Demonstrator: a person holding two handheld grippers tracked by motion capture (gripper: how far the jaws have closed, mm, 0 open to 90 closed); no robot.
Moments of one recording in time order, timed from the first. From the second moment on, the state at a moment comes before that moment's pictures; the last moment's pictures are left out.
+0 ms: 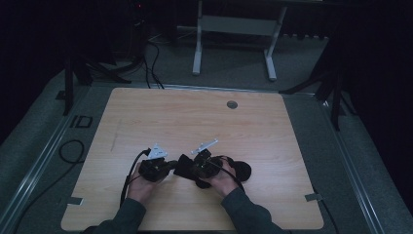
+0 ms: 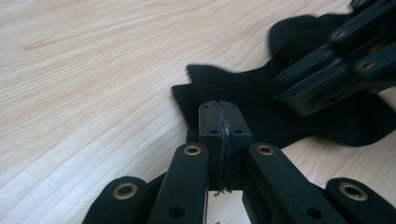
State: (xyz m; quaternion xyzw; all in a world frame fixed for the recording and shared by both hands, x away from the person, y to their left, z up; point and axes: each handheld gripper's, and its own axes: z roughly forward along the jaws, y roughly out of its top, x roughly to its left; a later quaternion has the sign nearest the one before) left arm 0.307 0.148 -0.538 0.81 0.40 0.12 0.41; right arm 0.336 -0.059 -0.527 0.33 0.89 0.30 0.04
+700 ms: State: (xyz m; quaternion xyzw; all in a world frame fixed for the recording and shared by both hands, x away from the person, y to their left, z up) left arm 0.312 0.129 -0.555 0.83 0.39 0.13 0.37; right arm 0.340 -0.089 -0.495 0.35 0.86 0.35 0.07
